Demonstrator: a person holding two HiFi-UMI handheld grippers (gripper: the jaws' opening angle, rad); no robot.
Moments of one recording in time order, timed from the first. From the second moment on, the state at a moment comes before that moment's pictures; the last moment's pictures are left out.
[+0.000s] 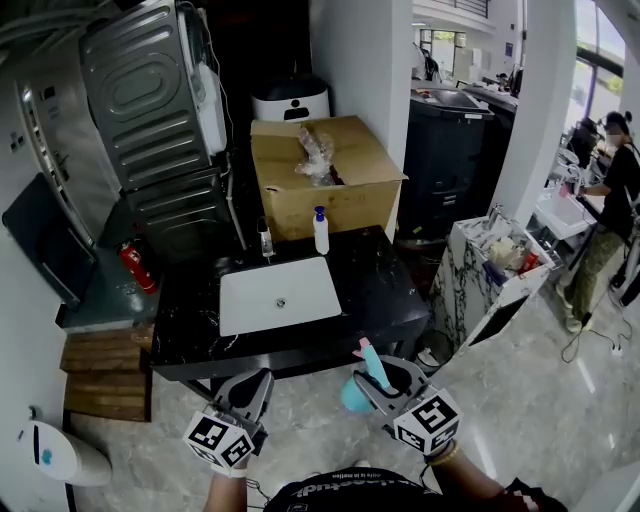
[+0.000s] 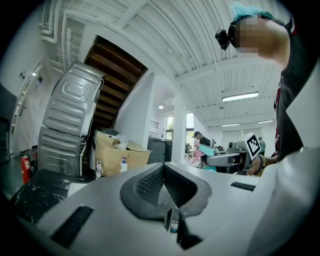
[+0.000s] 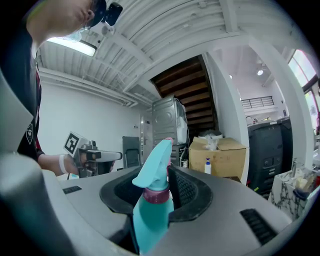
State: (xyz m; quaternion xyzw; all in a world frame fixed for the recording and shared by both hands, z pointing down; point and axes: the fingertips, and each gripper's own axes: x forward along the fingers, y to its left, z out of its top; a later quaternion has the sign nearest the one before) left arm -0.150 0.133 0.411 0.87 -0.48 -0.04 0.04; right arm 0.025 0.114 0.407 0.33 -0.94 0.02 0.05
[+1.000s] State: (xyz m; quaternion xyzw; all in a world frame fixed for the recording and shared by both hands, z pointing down) left arm -0.047 0.090 0.417 0.88 -0.47 -0.02 0.04; right arm 0.139 0.073 0.435 0.37 -0.93 0.06 0.05
